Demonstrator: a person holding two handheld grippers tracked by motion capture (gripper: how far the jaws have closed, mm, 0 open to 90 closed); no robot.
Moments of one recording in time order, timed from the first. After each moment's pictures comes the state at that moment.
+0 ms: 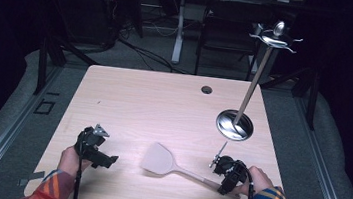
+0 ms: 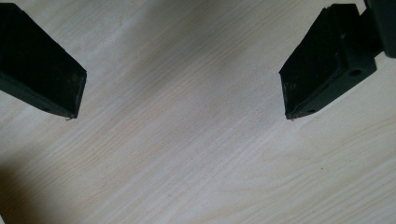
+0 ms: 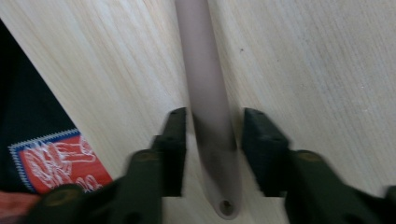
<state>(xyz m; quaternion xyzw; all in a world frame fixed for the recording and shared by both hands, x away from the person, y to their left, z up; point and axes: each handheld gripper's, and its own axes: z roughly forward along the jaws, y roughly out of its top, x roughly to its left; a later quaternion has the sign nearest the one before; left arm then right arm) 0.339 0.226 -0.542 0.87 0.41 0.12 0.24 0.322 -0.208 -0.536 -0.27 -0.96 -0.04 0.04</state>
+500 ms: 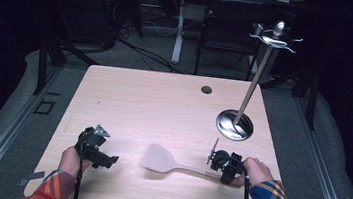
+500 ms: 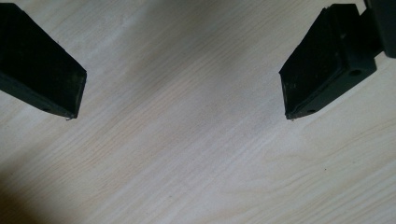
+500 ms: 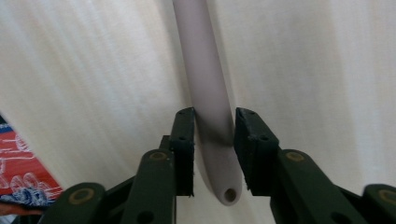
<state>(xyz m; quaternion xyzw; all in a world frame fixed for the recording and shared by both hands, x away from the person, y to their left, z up) 0.340 0.224 -0.543 0.87 0.42 0.12 0.24 0.338 -0.196 -0.529 -0.22 -0.98 0.01 -0.03</state>
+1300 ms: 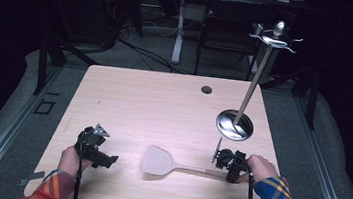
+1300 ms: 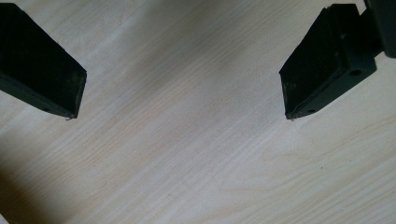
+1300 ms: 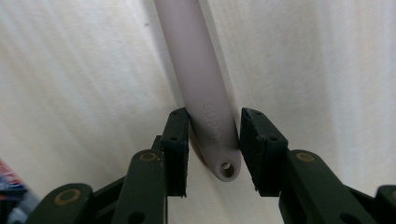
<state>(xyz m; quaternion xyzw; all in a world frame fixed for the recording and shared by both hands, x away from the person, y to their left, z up) 0.340 0.225 -0.542 0.87 0.41 0.12 0.24 0.349 -0.210 -0.538 -0.21 -0.98 0.05 -0.04</state>
